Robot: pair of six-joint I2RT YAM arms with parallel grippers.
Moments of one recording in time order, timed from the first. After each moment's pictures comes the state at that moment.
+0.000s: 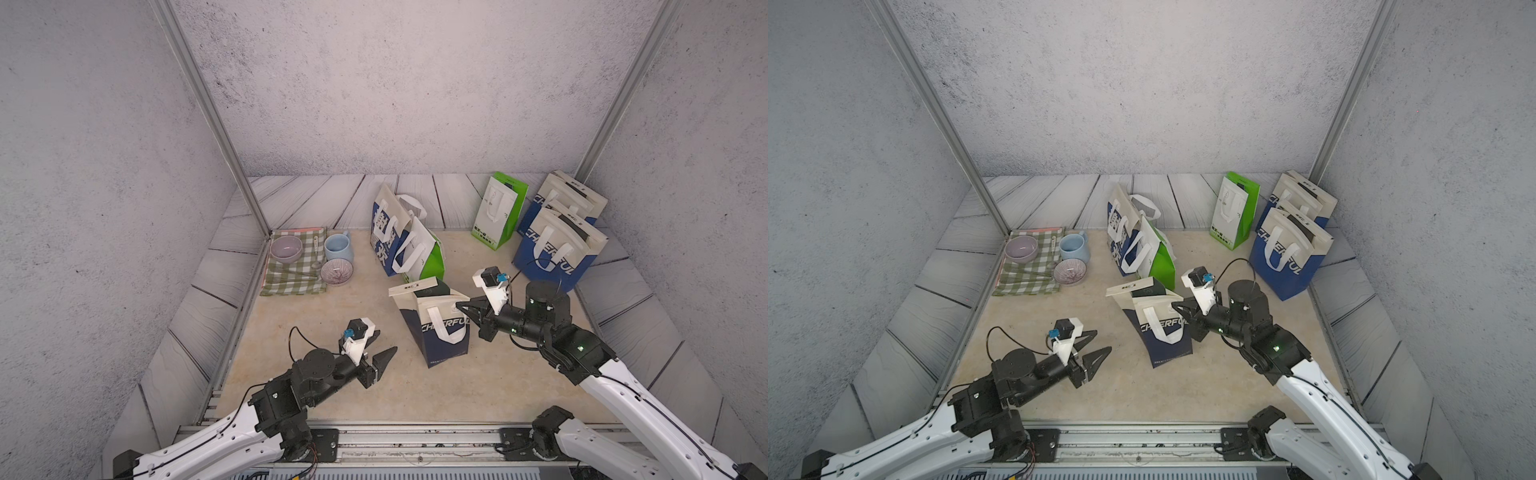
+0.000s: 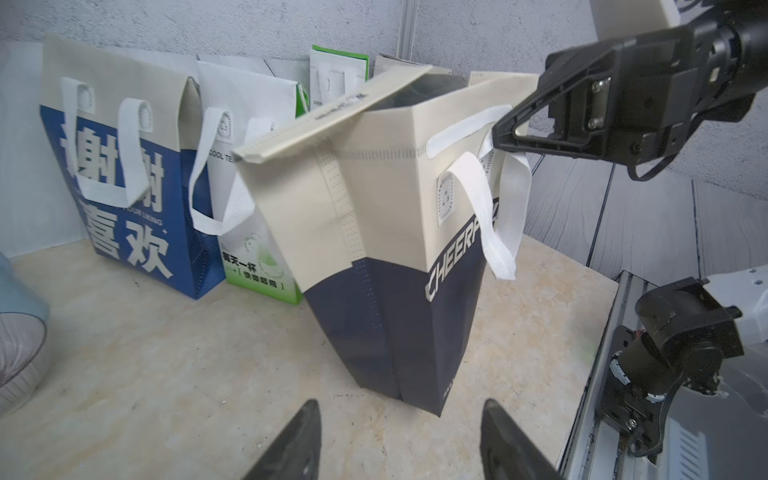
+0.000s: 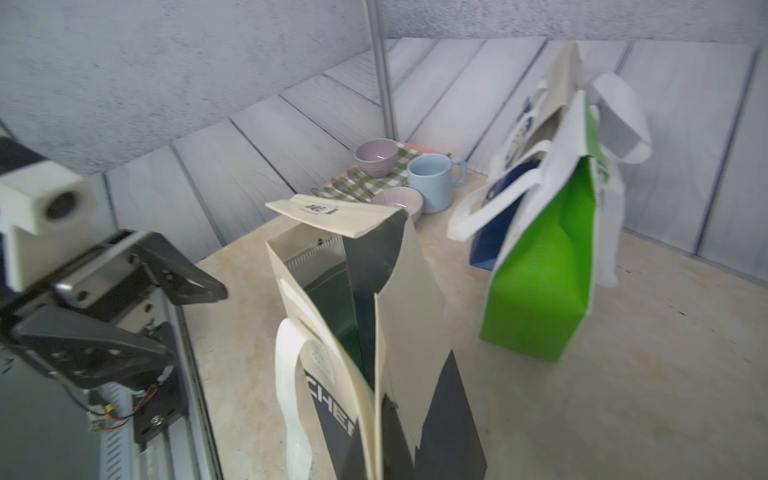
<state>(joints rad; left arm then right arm) -1.05 0.50 0.44 -0.13 -0.16 -0.20 0.54 0.83 0.86 -0.39 -0.38 0.03</state>
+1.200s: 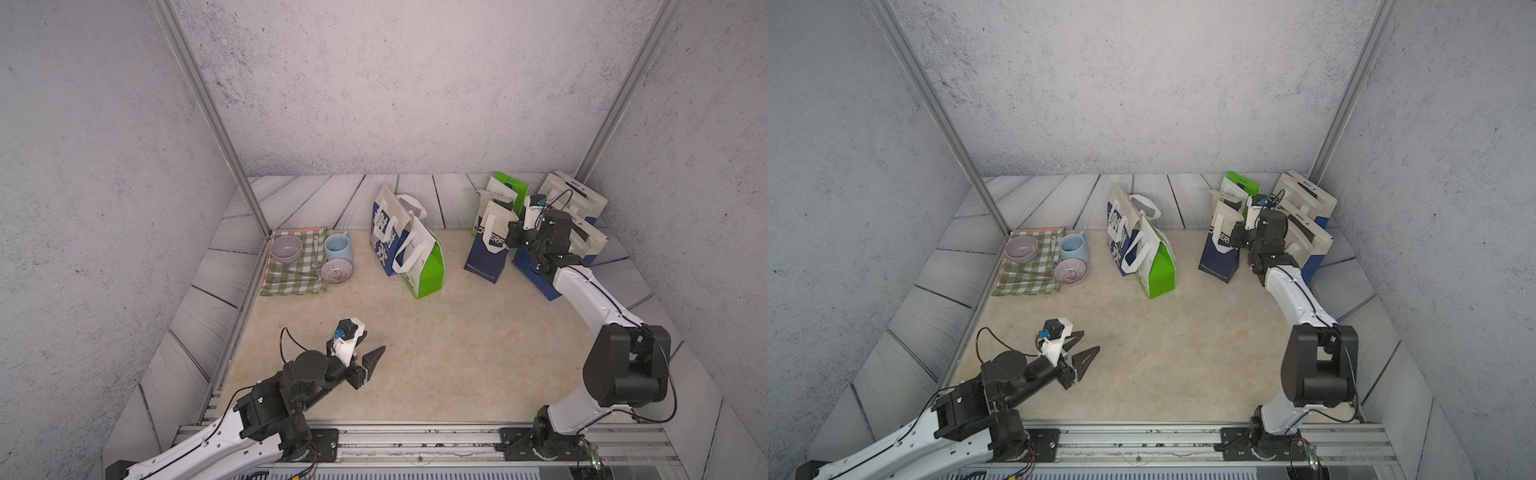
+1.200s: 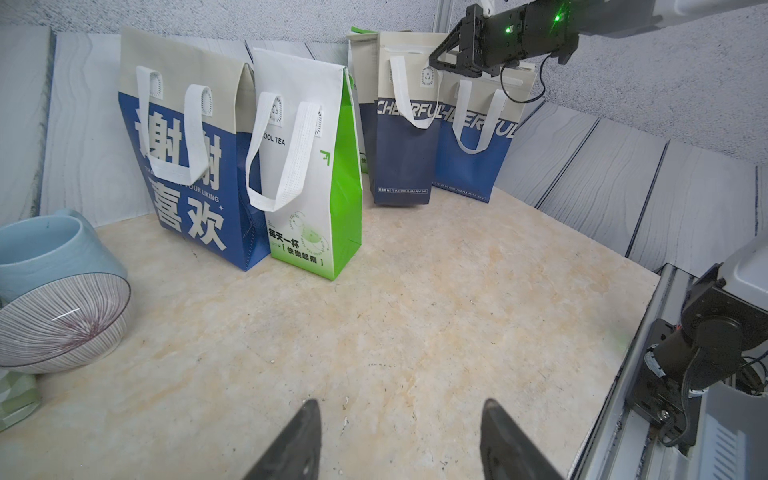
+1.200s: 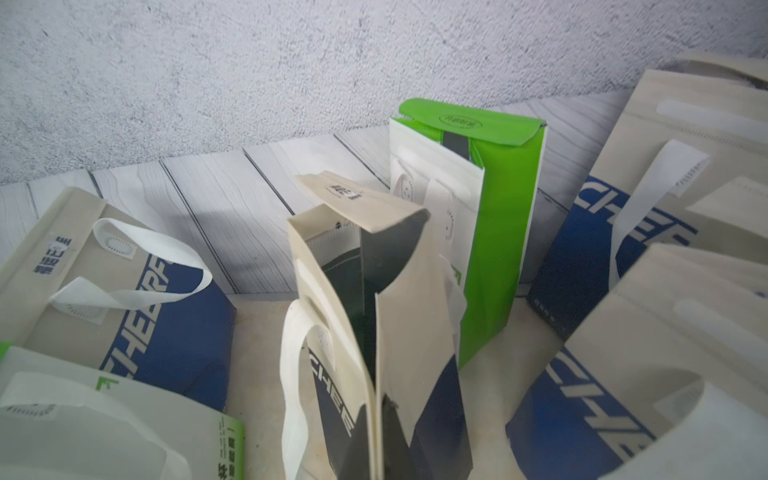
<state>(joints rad) -1.05 0.42 0.47 -0.31 -0.22 -0.20 0.01 1.61 1.30 -0.01 -0.20 0.11</state>
